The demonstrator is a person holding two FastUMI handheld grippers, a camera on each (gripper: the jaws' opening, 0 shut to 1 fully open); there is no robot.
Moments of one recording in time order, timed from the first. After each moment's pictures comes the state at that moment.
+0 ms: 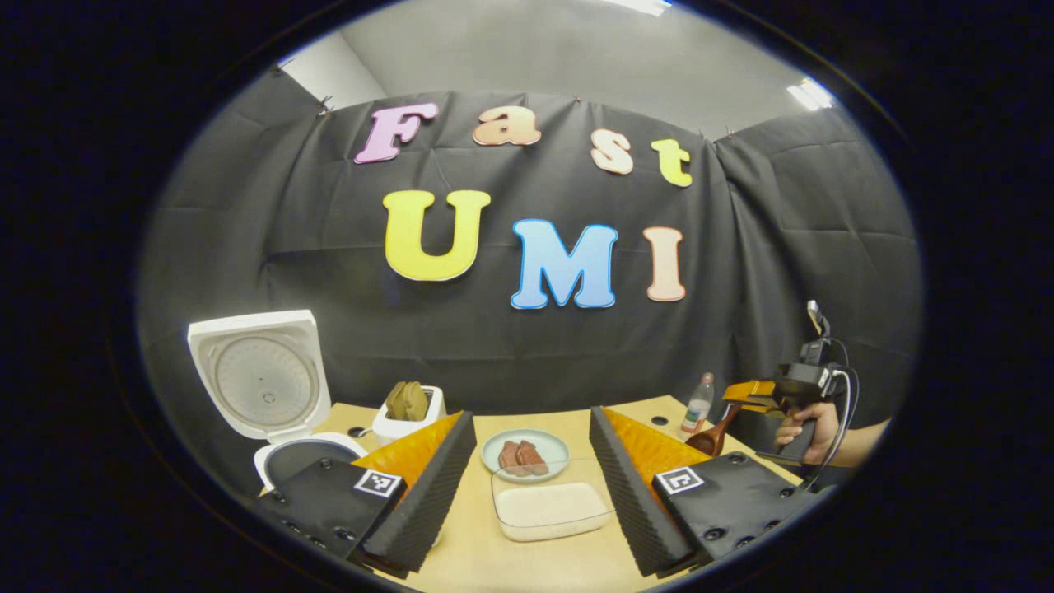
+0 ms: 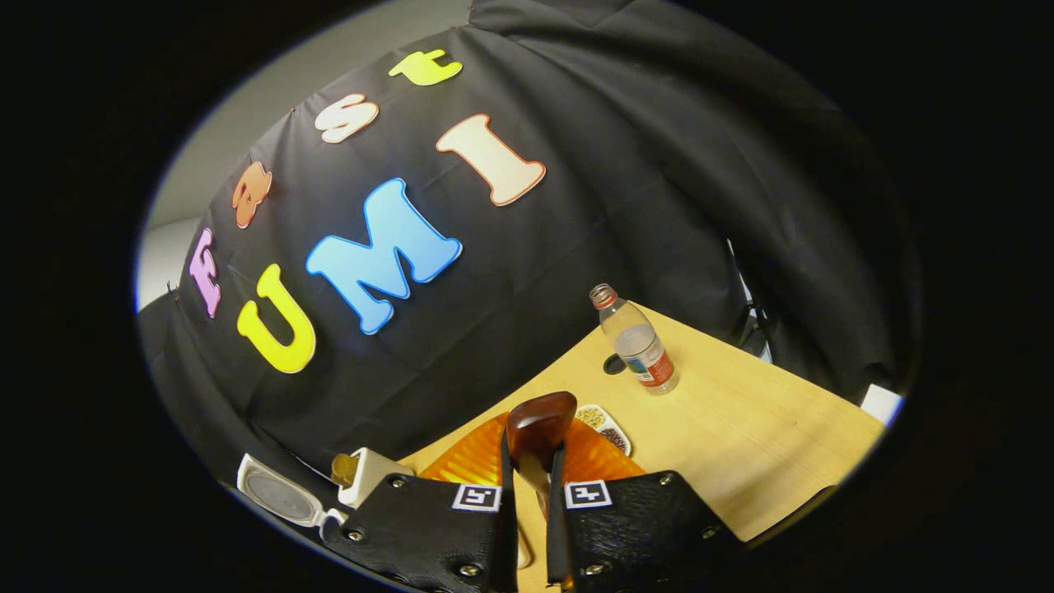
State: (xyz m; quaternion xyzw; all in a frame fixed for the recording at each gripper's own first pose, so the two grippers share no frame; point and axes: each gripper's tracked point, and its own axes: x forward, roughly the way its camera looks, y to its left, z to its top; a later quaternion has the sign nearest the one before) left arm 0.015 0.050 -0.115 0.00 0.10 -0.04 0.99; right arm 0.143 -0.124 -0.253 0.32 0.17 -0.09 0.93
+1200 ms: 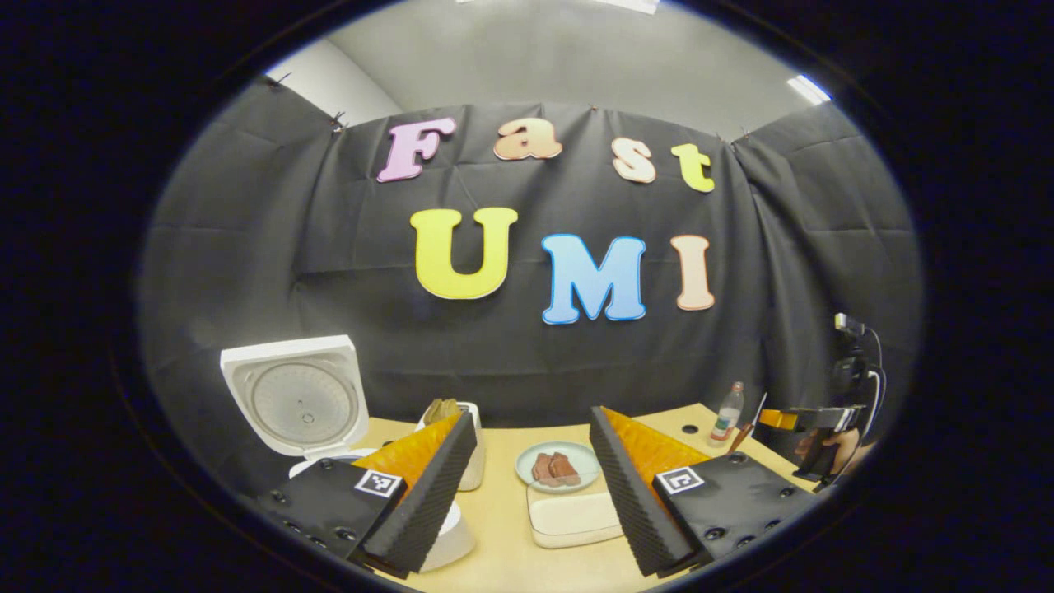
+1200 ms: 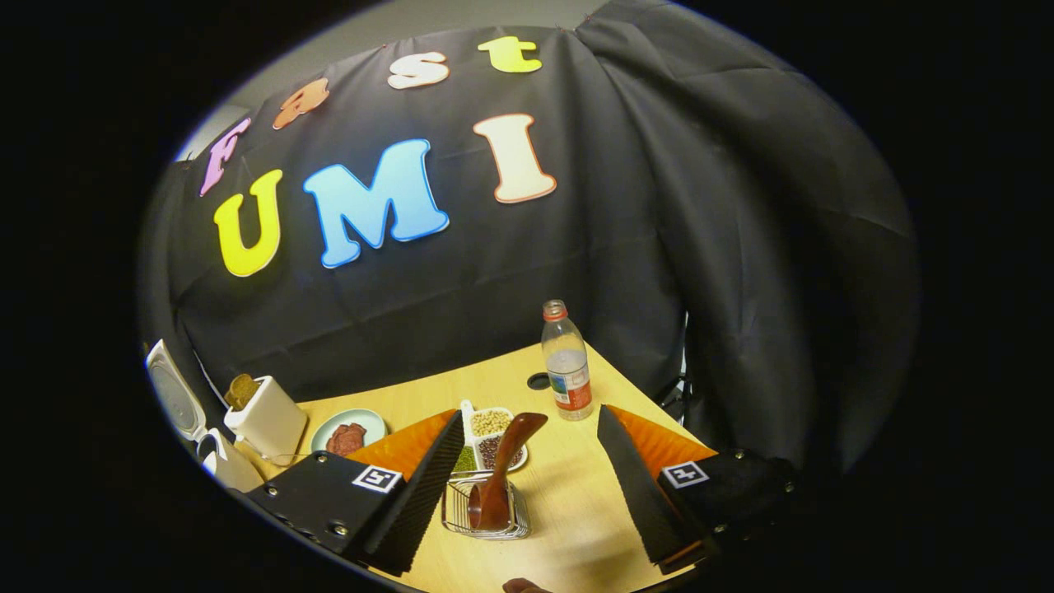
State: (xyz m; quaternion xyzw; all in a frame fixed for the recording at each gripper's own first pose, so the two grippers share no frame) left arm 0.019 0.094 -0.076 0.01 0.08 0.01 1.00; right arm 0.089 -0.150 -0.232 0.13 0.17 -0.13 0.97
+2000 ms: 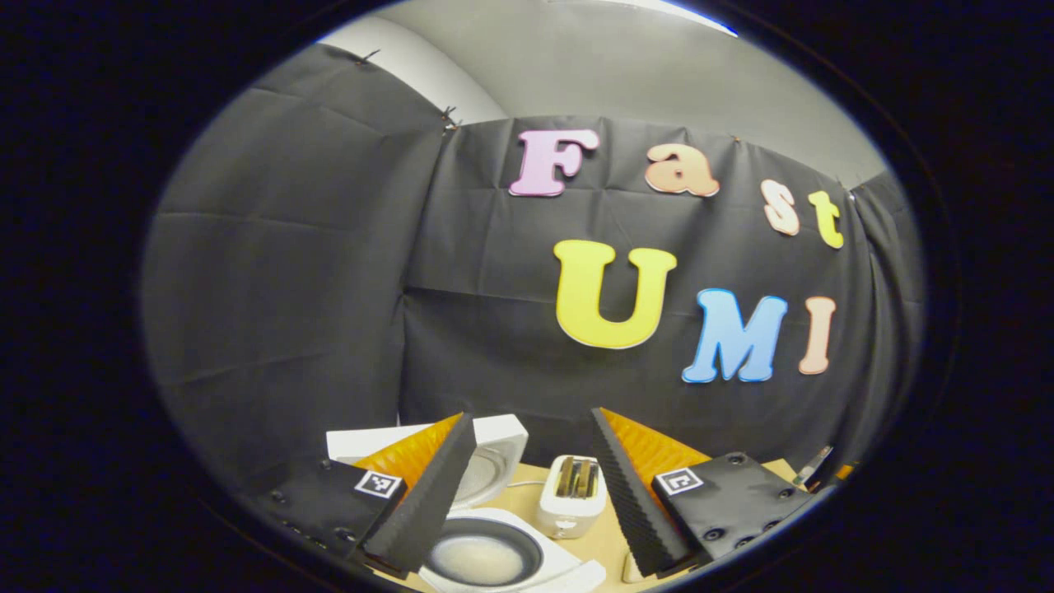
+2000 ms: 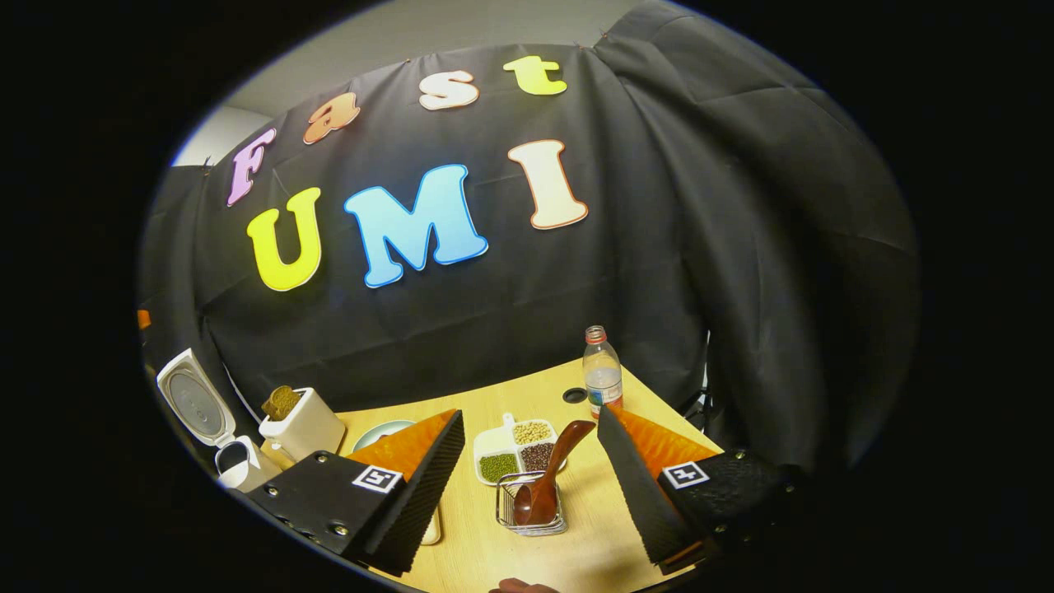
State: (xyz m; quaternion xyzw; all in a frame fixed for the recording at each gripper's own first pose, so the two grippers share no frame) left arm 0.094 0.366 0.013 -0.05 0.05 0.18 0.98; right arm 0.080 -0.110 -0.206 0.13 0.15 -0.11 0.97
